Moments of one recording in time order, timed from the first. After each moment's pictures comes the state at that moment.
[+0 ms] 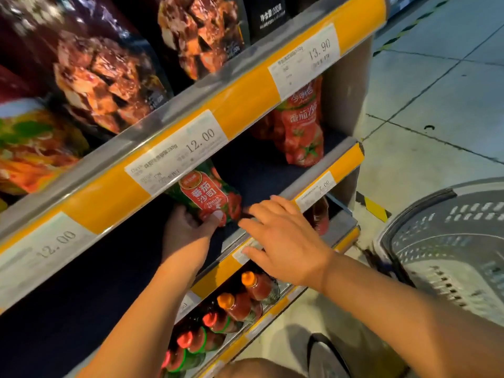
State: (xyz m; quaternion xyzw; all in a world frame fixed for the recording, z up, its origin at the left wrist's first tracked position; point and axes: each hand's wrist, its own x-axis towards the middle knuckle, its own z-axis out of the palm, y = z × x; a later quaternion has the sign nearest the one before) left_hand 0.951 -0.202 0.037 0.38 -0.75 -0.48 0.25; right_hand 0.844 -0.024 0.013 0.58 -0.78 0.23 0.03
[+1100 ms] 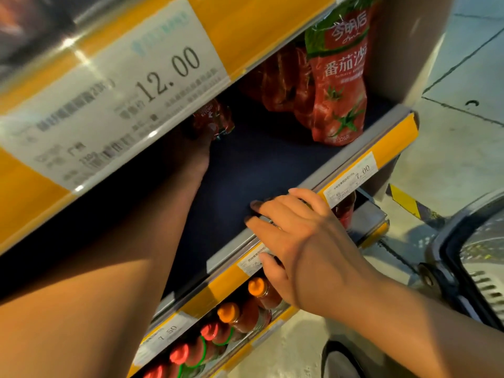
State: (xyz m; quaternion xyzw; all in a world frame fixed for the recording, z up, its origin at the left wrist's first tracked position) left_hand 0.825 -0.314 0.020 0.41 -0.81 -0.31 0.28; right_hand 0.842 -0.035 -0.018 0.57 -0.75 0.32 0.09
